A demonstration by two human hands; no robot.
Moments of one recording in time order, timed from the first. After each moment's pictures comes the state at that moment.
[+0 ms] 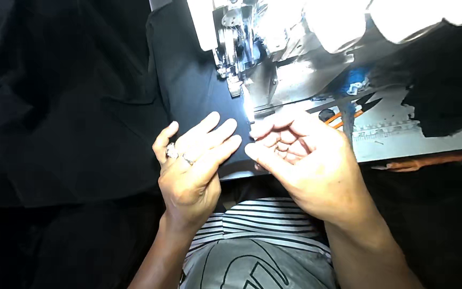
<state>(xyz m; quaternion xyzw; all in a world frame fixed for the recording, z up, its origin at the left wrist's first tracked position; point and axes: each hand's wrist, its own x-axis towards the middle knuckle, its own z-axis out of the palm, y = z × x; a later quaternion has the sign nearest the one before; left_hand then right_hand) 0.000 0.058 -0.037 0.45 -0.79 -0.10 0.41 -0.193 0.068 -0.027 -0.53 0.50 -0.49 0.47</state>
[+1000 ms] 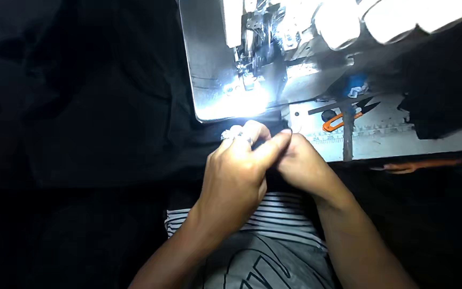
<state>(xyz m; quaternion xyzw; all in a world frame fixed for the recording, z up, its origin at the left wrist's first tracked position) -0.031 0.081 -0.015 0.44 -0.84 -0.22 0.25 -0.201 0.077 -0.070 -0.54 0.53 -0.35 0.55</state>
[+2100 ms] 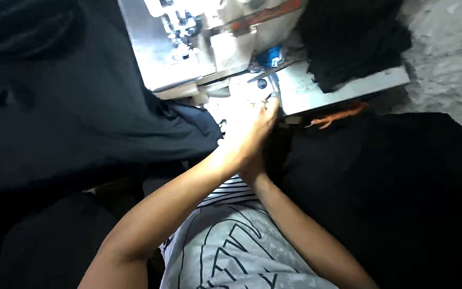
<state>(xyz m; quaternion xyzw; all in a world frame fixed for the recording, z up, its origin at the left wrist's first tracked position) -0.149 0.089 -0.059 0.38 -0.92 -0.09 0.05 -0.185 0.183 -0.119 -0.41 0.68 -0.39 0.47</state>
